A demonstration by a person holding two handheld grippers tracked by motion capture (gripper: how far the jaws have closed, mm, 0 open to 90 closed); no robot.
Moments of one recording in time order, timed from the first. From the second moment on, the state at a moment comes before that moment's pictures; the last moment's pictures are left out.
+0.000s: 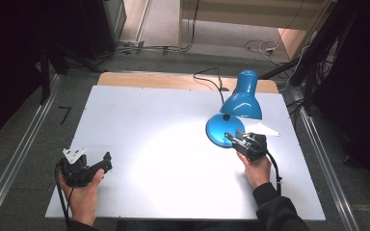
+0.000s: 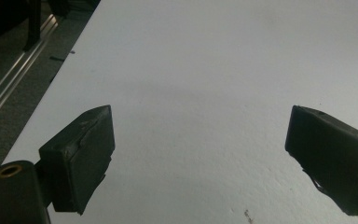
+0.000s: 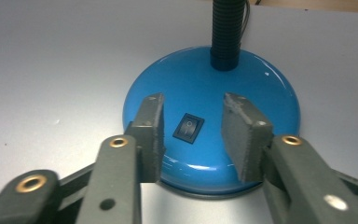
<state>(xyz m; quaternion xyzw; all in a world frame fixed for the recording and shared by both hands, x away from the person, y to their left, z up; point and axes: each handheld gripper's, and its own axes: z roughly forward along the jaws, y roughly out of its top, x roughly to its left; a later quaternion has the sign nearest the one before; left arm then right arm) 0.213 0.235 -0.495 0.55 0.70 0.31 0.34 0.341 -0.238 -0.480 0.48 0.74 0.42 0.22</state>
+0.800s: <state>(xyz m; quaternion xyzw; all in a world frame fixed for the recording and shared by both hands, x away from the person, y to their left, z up) 0.213 0.236 -0.496 0.55 0.70 0.30 0.34 0.335 -0.245 -0.475 0.47 0.75 0.42 0.20</state>
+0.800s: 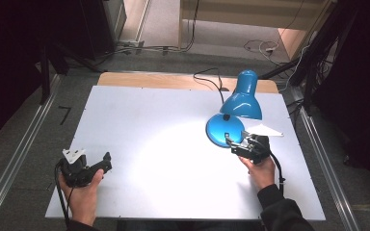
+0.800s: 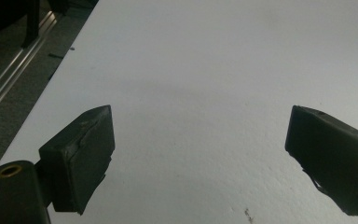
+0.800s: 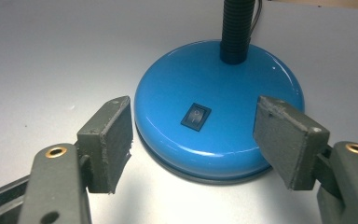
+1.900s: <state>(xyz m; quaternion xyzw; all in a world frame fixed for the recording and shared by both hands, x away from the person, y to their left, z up) 0.213 0.237 -0.495 0.54 0.70 0.30 0.35 0.320 -0.269 -0.474 0.48 0.74 0.42 0.20</state>
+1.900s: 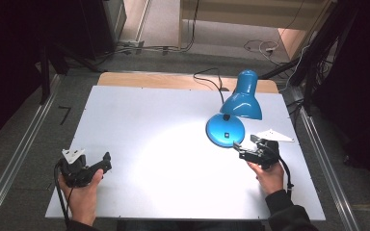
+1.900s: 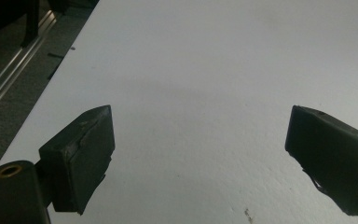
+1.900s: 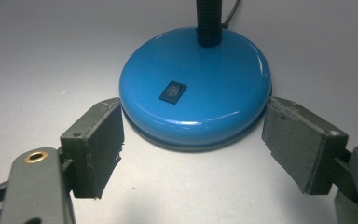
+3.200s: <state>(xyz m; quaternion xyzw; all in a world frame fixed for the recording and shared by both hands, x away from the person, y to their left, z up) 0.213 0.237 -0.496 0.54 0.70 0.30 0.35 0.291 -0.325 -0.477 0.51 0.73 0.40 0.22</state>
